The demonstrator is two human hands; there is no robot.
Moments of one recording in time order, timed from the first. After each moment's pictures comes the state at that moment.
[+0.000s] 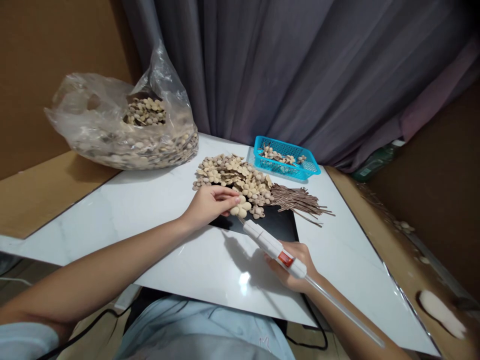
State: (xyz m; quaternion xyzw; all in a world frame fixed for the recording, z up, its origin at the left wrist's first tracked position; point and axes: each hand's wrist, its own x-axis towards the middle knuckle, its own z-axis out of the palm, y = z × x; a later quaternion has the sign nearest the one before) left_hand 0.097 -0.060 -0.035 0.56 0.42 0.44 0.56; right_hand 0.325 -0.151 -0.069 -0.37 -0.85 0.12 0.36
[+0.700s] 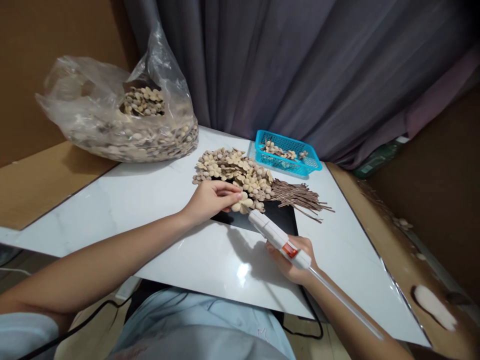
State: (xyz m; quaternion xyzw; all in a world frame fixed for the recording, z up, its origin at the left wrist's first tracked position) left_hand 0.098 -0.059 -0.039 0.57 0.42 0.43 0.56; right_hand 0.323 -0.153 -0.064 -0.41 -0.82 0.10 0.38
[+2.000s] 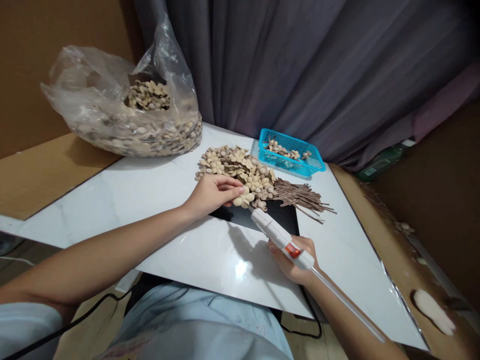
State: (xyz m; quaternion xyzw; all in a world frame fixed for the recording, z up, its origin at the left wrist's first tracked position) left_hand 0.095 -0.058 -0.034 0.59 0.43 0.44 0.53; right_hand 0.326 -0.154 -0.070 -0.44 -0.82 0.08 0.36
